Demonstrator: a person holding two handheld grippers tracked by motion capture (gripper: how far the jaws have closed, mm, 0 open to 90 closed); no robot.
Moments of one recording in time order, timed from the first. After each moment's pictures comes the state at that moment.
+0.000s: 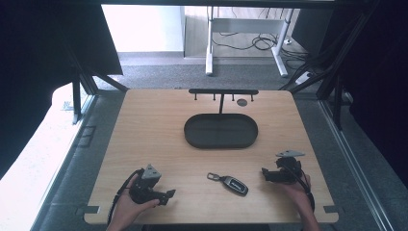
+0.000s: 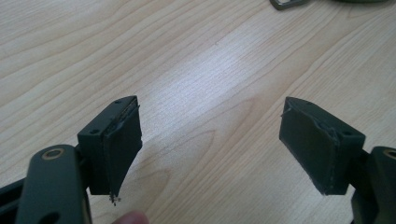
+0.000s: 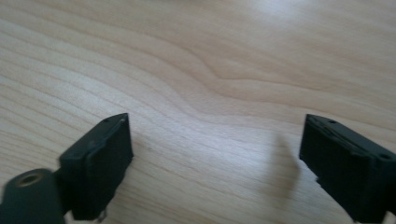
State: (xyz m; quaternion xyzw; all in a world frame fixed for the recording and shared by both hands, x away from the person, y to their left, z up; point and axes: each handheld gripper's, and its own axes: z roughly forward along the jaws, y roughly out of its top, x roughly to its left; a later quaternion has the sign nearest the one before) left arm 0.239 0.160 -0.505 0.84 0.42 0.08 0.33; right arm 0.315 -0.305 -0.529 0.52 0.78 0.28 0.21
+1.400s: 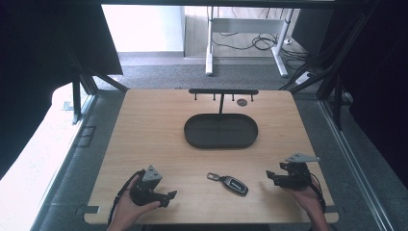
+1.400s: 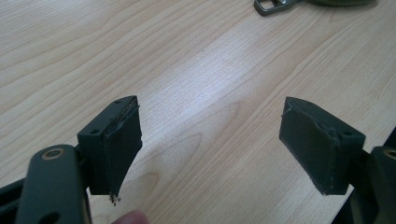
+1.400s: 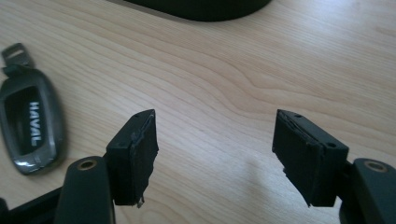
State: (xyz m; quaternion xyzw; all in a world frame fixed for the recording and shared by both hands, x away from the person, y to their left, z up) left arm 0.233 0.159 -0.498 0.85 0.41 0.09 0.34; right arm 0.289 -0.315 -0.500 0.46 0.80 0.35 0.17
